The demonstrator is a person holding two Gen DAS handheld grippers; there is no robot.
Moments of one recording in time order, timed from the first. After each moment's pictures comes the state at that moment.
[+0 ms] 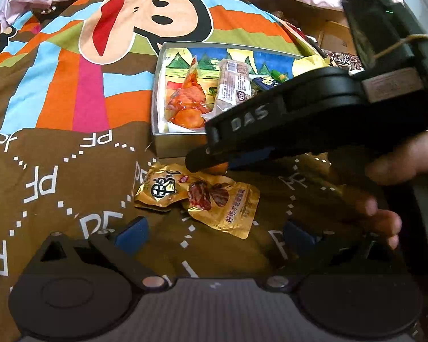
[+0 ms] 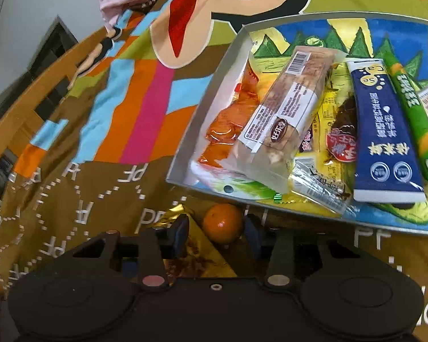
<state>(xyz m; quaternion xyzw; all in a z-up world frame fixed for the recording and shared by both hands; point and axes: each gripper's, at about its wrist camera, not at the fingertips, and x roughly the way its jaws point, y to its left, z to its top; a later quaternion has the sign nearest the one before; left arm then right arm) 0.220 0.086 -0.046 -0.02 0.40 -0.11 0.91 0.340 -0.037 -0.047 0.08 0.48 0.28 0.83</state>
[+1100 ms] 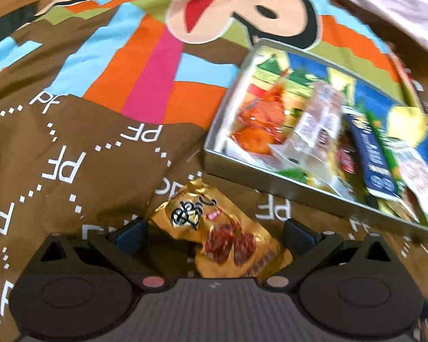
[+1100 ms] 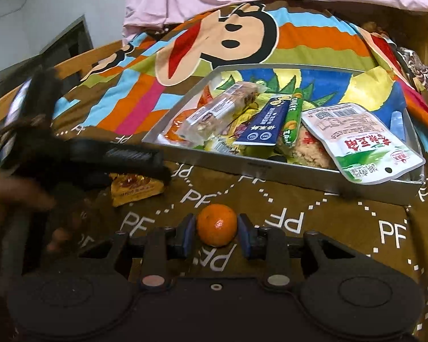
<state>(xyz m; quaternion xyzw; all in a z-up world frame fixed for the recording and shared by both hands) 0.272 0.072 -0.047 -0.13 0.44 0.12 0.88 0.231 -0.151 -0.028 -0.01 0.37 0.27 0.89</state>
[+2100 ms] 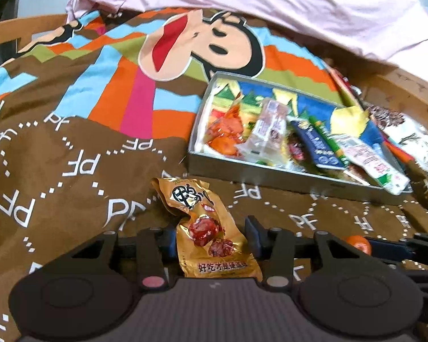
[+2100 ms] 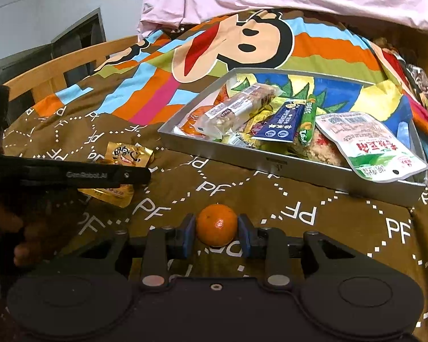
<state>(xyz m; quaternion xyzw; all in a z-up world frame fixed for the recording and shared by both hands) 0.195 0.079 -0.033 -0.10 0.33 0.00 0.94 0.209 -0.137 -0.031 -0.04 0.34 0.28 0.89</state>
